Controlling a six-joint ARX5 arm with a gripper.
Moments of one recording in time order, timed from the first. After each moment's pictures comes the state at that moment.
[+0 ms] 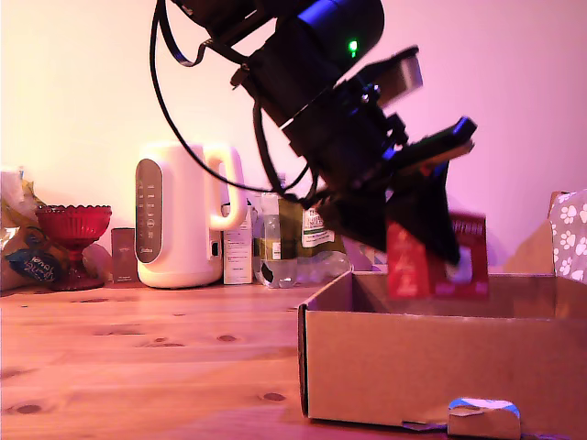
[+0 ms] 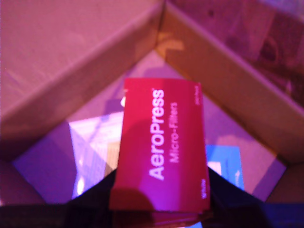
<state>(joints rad) -0.91 1.91 1.33 -0.27 0.23 -0.02</state>
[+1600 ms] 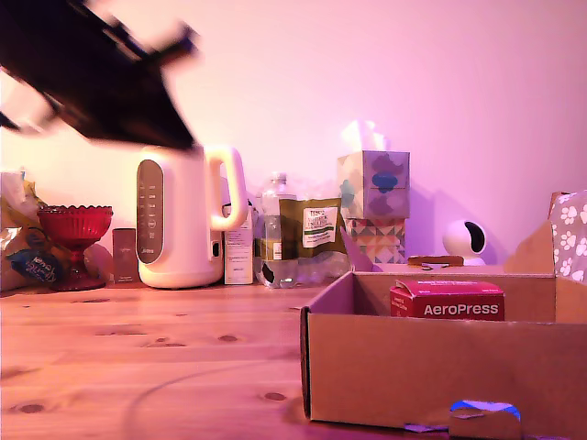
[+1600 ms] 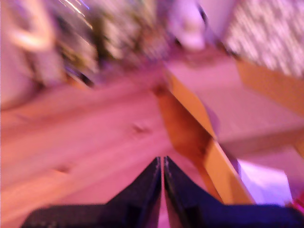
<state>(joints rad) -0.57 1.11 0.62 0.17 0.01 -0.16</state>
